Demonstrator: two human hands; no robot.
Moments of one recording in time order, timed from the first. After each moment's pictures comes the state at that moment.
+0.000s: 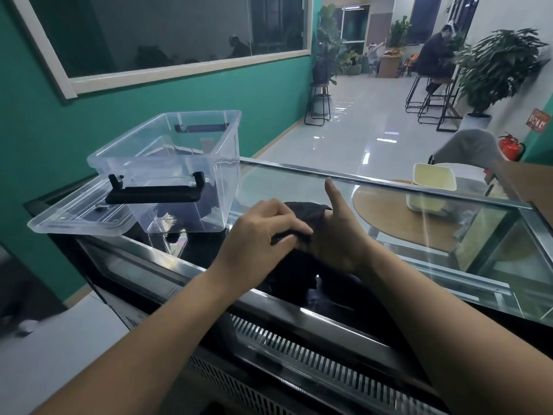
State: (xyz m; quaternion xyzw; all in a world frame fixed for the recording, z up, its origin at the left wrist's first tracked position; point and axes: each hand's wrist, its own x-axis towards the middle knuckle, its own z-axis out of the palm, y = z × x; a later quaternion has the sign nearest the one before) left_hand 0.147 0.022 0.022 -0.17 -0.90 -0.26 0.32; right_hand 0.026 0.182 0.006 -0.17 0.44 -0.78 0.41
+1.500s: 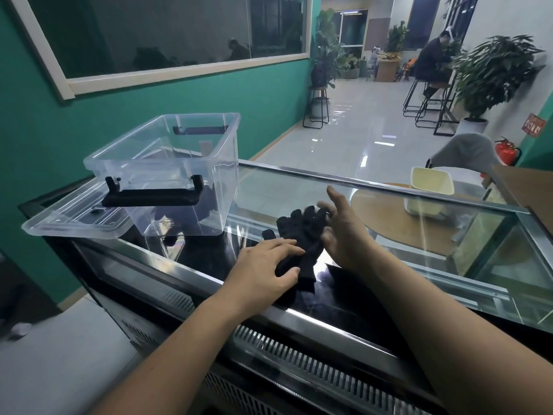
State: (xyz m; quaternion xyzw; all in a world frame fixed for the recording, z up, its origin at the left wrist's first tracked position) left_hand 0.140 0.024 -0.035 -0.02 -0.95 -0.29 0.13; right_hand 0.008 0.184 -0.003 -0.02 0.50 -0.83 0.25
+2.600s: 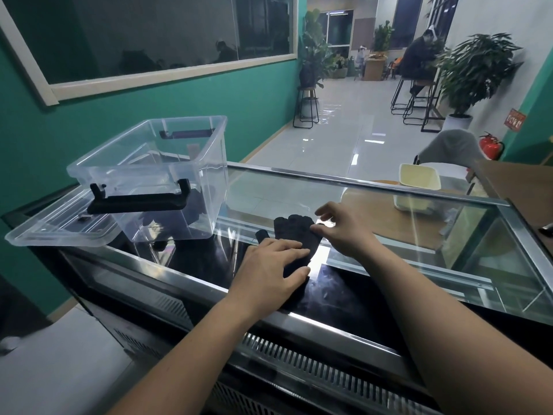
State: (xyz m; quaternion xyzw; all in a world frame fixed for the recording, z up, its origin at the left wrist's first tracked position) left_hand 0.130 0.051 -0.039 -0.05 -0.96 -0.22 0.17; right_hand -0.026 0.225 -0.027 -0.22 0.90 -0.36 -0.05
